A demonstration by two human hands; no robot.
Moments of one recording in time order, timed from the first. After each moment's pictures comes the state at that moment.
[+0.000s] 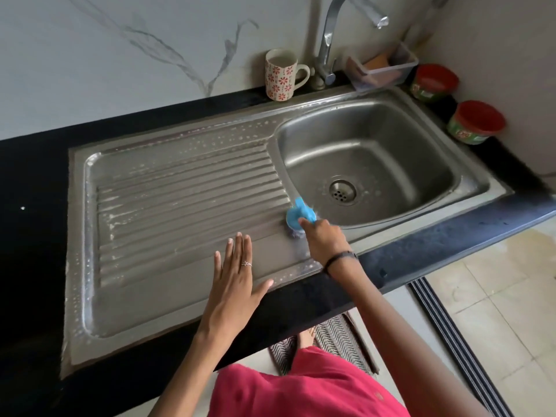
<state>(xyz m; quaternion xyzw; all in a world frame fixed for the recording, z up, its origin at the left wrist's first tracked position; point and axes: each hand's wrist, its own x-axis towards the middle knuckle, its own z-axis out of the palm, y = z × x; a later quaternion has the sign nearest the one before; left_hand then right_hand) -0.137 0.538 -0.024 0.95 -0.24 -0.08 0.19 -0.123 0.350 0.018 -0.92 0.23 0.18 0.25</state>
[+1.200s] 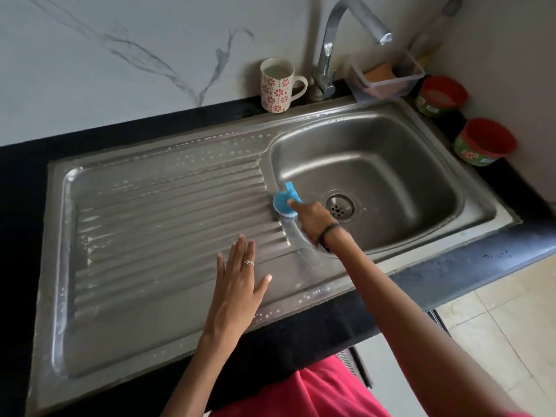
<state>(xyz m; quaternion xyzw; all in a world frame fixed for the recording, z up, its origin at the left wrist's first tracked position) -0.096 0.485 -0.018 0.95 -0.22 -0.07 0.21 -0.029 0.296 0.012 -0.83 0.27 0.20 0.44</state>
